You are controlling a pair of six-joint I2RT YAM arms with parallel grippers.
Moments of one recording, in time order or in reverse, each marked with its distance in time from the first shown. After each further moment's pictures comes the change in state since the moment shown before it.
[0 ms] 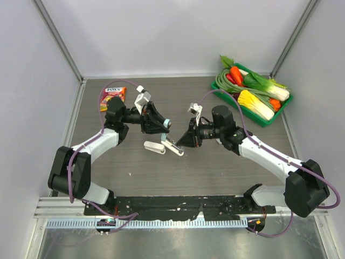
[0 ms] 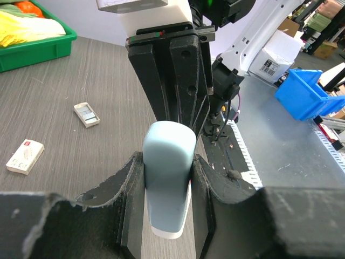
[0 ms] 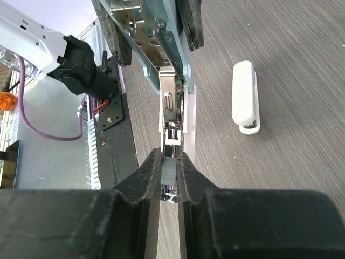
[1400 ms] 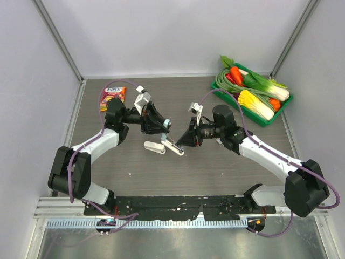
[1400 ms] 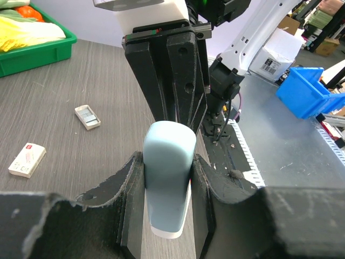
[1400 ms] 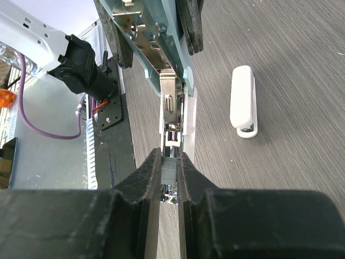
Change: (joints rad) left arm -0.003 0.000 -0.005 0.034 0.003 -0.008; right arm -0.019 0.002 0.000 0.015 -0.019 -0.022
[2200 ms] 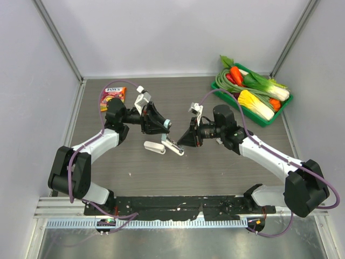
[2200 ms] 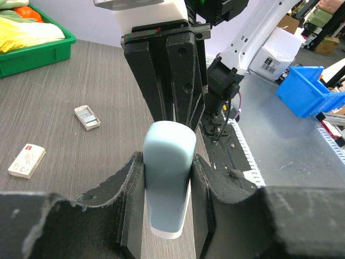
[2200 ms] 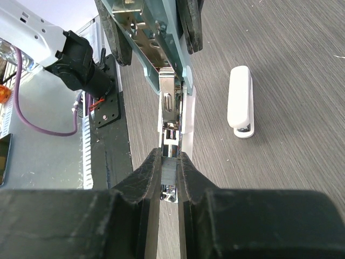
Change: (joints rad) left arm -0.004 0.000 0.000 0.003 0.003 0.001; right arm -0.008 0.000 -0.002 -0.003 -0.010 -0.027
